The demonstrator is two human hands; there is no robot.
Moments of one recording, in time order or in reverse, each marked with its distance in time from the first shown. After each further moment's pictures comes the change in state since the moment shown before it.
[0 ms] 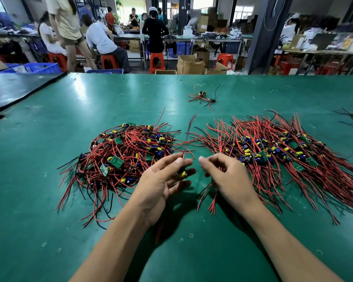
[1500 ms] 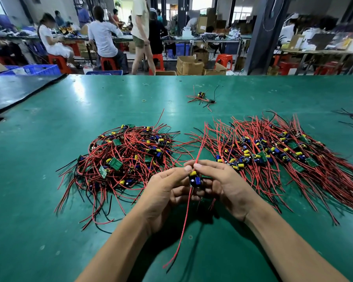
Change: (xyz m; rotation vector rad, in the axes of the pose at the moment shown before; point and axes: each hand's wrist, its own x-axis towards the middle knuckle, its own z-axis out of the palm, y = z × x) left_hand -0.007 -0.010 0.006 0.060 -0.094 -0.093; right_hand -0.008 -0.019 -0.001 0.602 -0.432 0.397
